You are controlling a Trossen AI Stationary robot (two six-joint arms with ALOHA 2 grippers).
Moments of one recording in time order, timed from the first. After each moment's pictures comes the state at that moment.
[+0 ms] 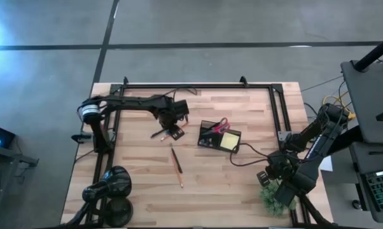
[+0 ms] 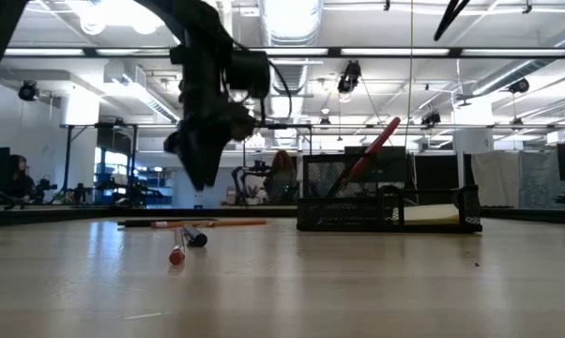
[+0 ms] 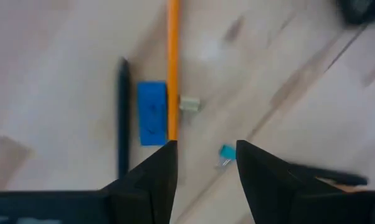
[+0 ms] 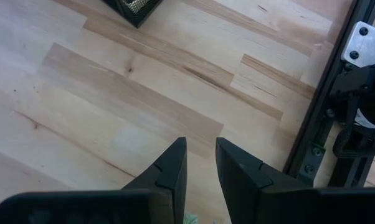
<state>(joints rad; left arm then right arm) 0.28 1.77 1.30 -0.96 0.13 -0.40 1.00 1.44 1.08 -1.45 0.33 2.14</state>
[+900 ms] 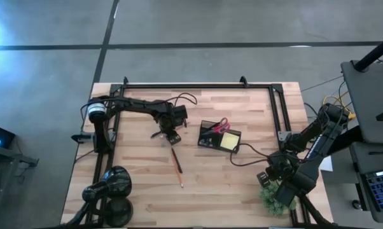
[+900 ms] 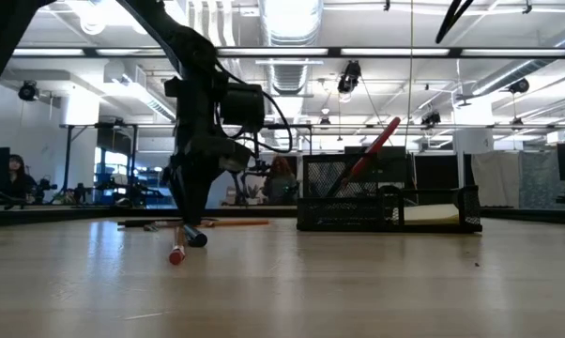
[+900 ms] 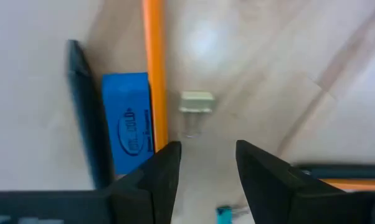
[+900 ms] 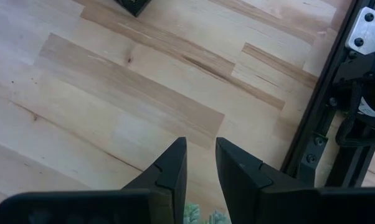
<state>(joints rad) 0.32 1.84 1.16 -0.80 0.17 -0.26 1.00 1.44 1.08 -1.43 0.30 2.14</state>
